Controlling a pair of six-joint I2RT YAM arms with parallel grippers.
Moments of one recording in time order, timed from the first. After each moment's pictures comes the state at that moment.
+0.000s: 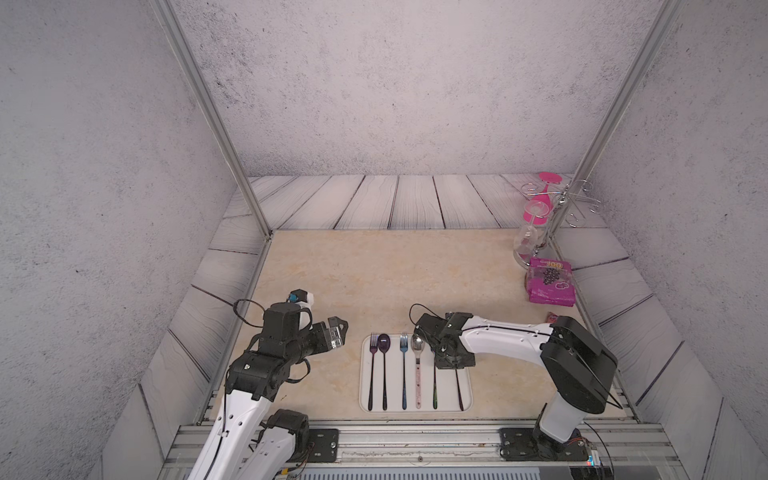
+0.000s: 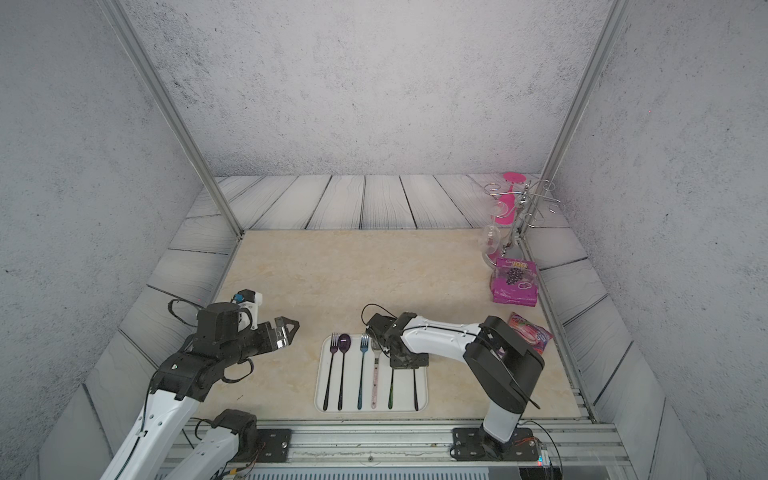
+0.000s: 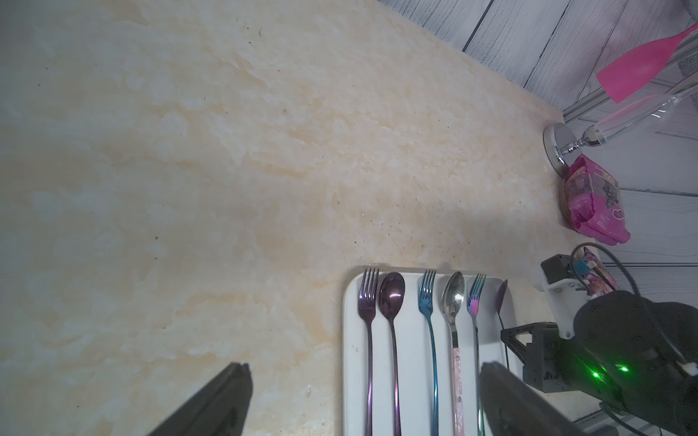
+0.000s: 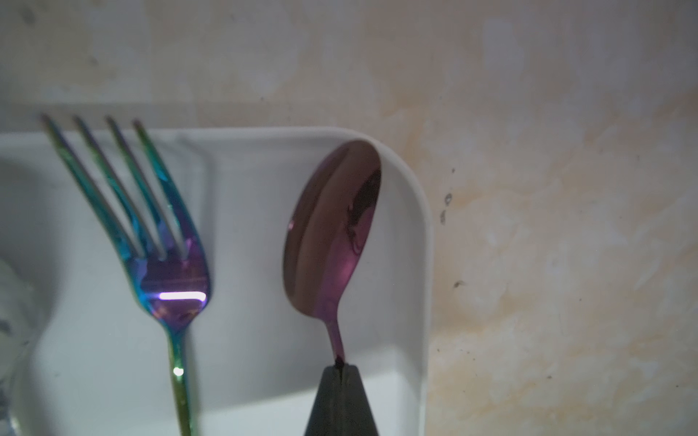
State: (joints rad) left arm -0.24 0.67 0.74 -0.79 0.21 -0.46; right arm 0.95 1.74 1.04 -0.91 0.27 0.95
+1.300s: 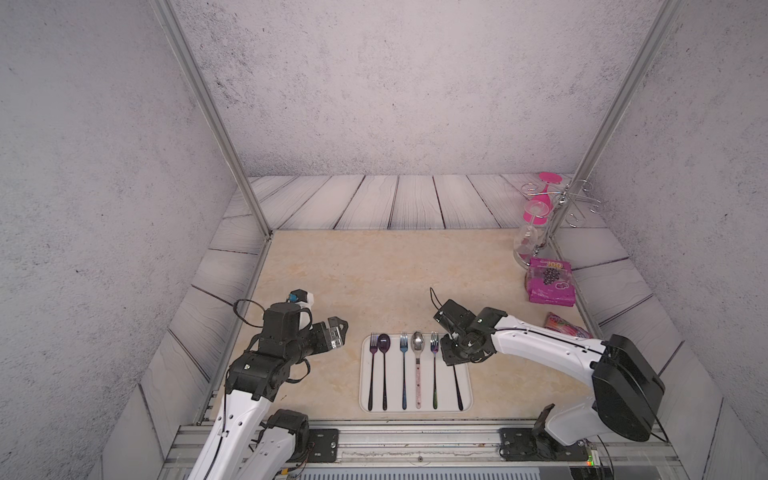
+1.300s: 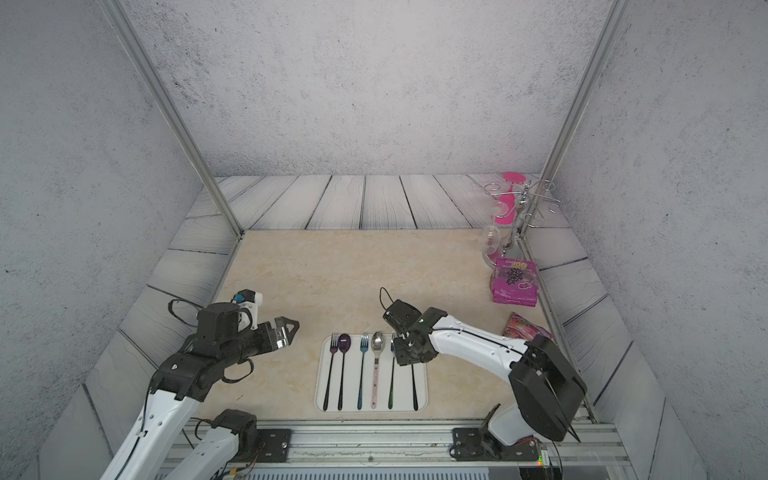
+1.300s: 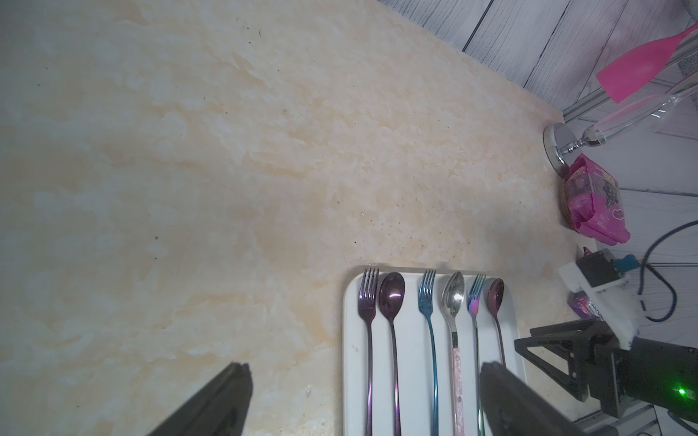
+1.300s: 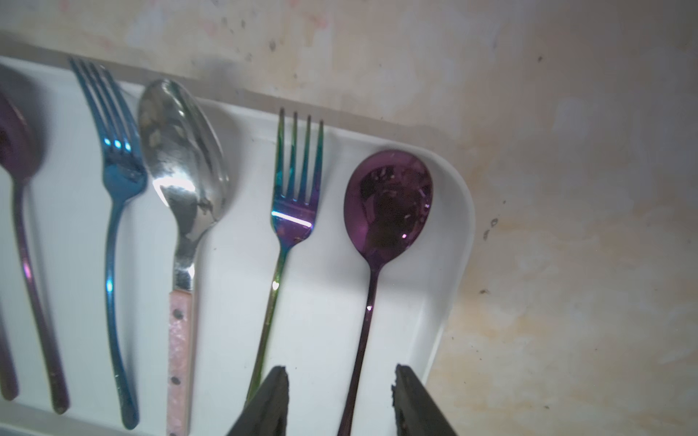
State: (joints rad) left arm -0.24 0.67 0.74 -0.79 0.21 -0.46; right arm 0.84 1.49 0.94 -0.81 0.02 0.60
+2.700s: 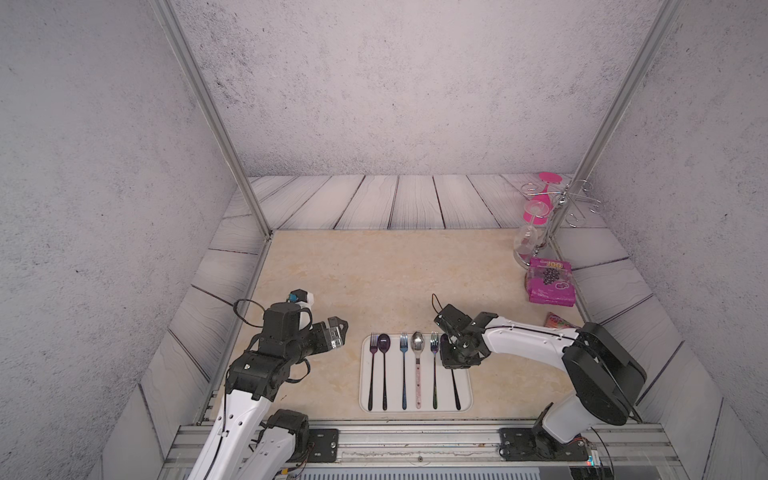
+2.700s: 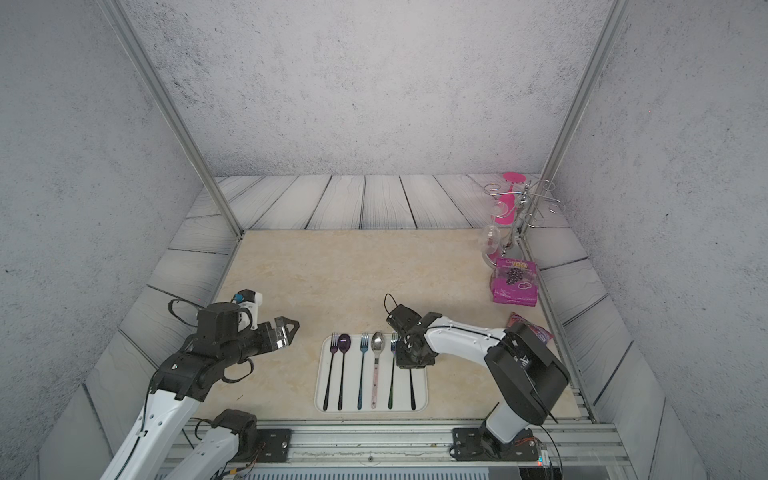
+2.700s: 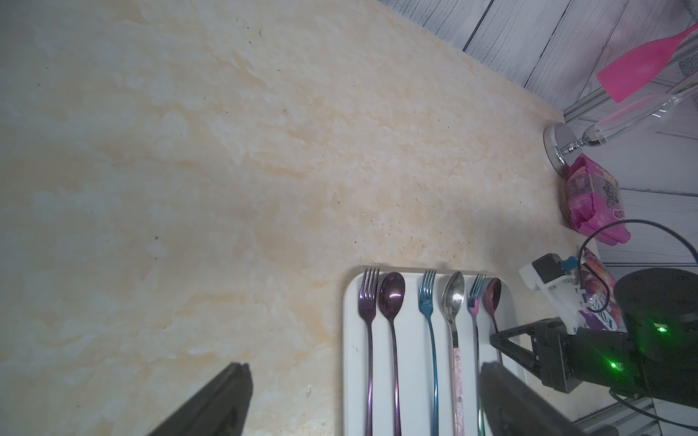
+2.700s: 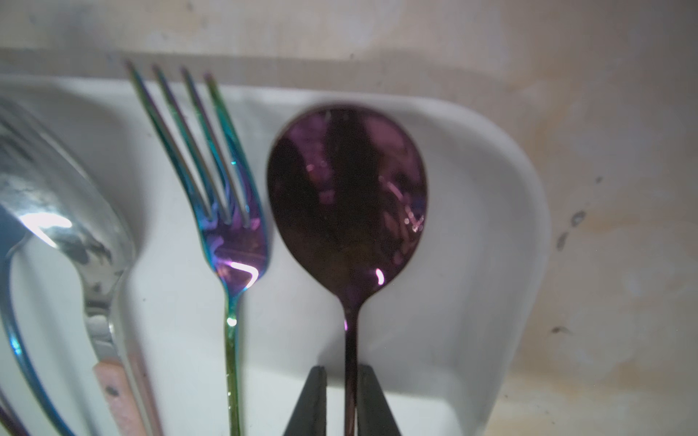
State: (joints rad) left arm -0.24 0.68 0.74 -0.79 0.21 -0.46; right arm 0.79 1.58 0.86 -0.67 -0.07 0.71
